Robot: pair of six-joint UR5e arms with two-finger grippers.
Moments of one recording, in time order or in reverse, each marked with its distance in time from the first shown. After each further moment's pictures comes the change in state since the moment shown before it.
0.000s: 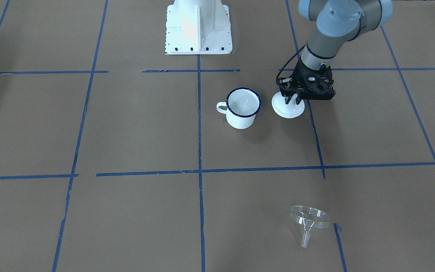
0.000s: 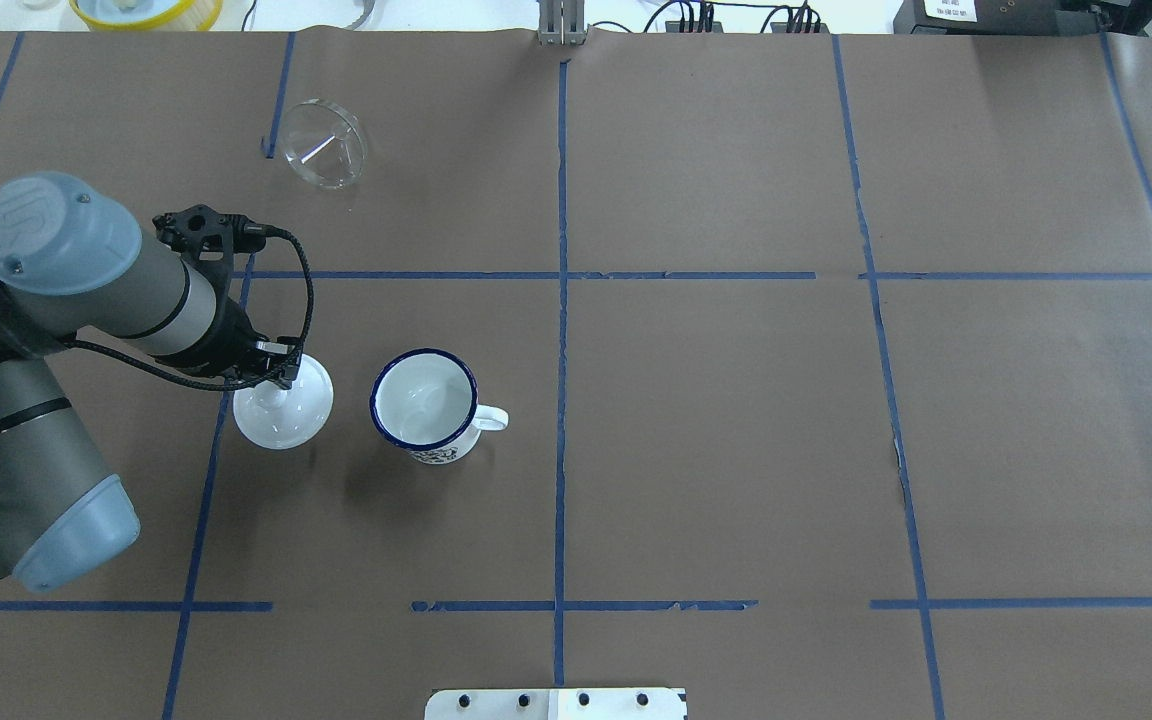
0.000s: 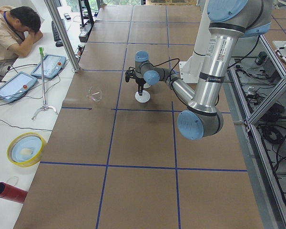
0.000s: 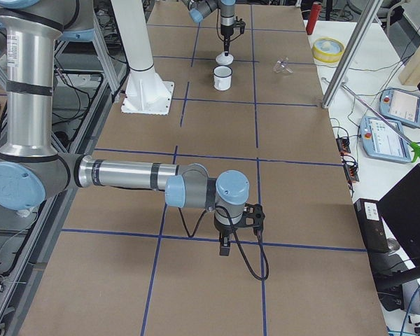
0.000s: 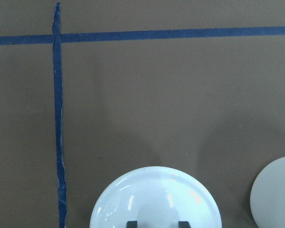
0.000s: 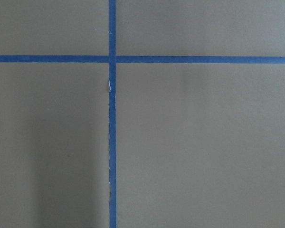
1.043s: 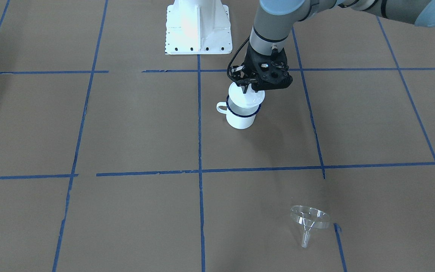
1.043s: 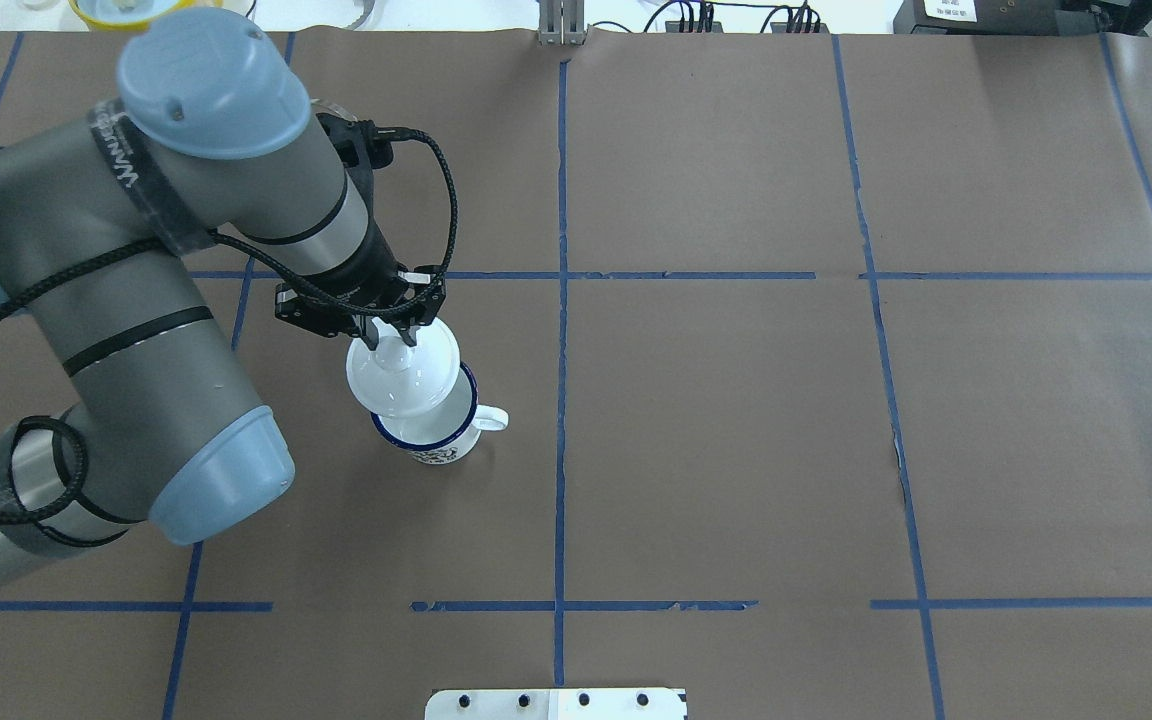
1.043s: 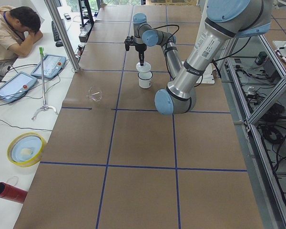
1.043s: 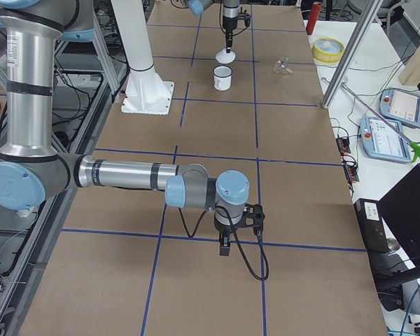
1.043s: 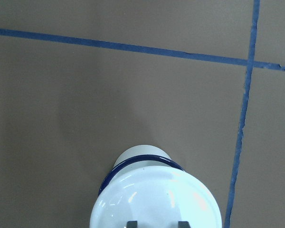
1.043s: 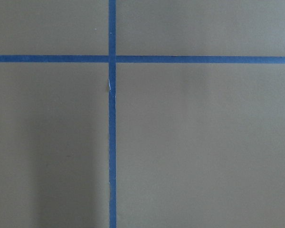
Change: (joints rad) left arm 0.027 -0.330 0.106 0.241 -0.055 -0.167; right arm 0.000 0.000 0.000 0.000 0.000 0.000
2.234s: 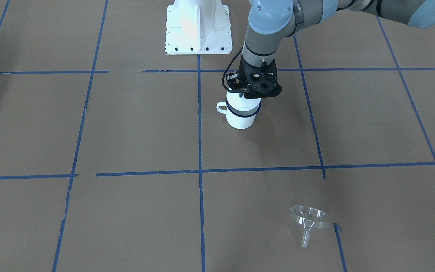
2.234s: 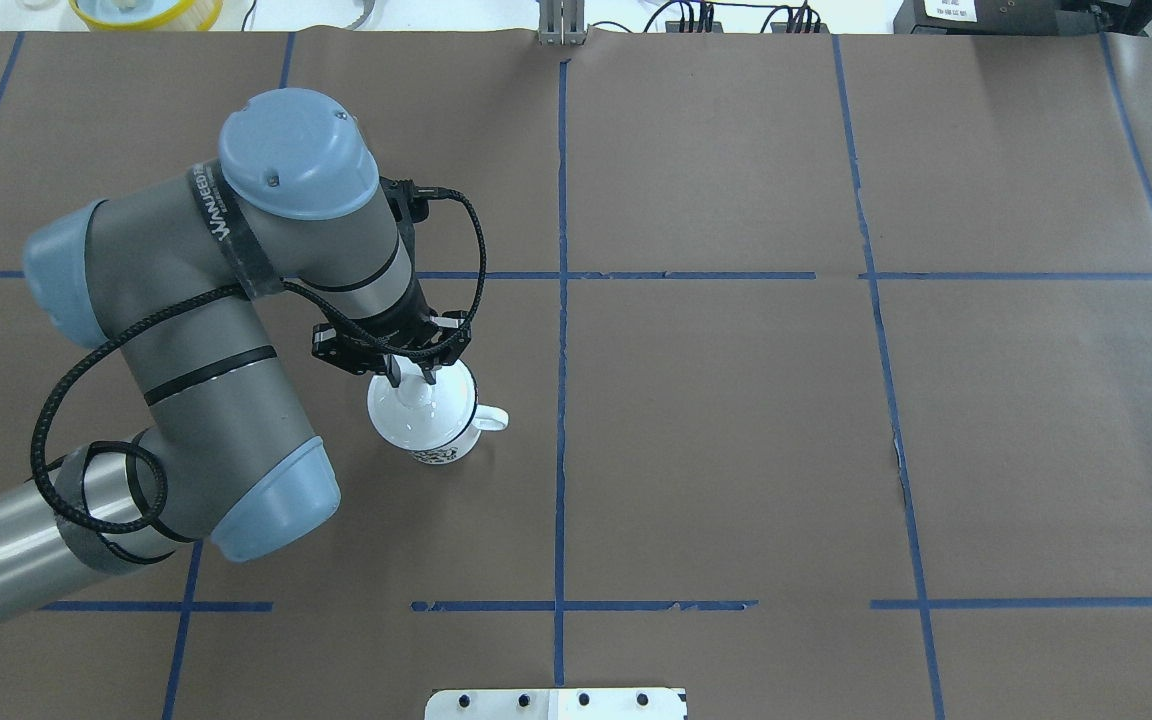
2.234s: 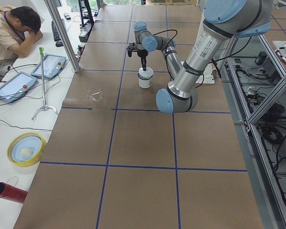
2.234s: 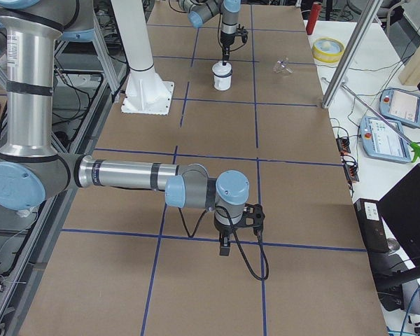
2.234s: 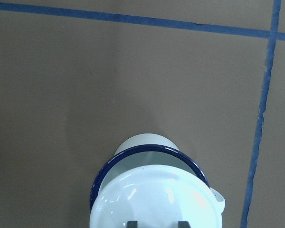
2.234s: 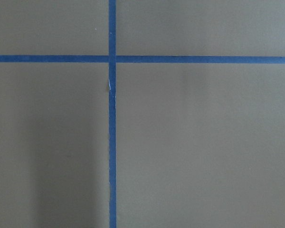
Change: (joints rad) left arm 0.042 0.020 0.044 -0.038 0.006 0.007; right arm 0.000 0.000 0.000 0.000 0.000 0.000
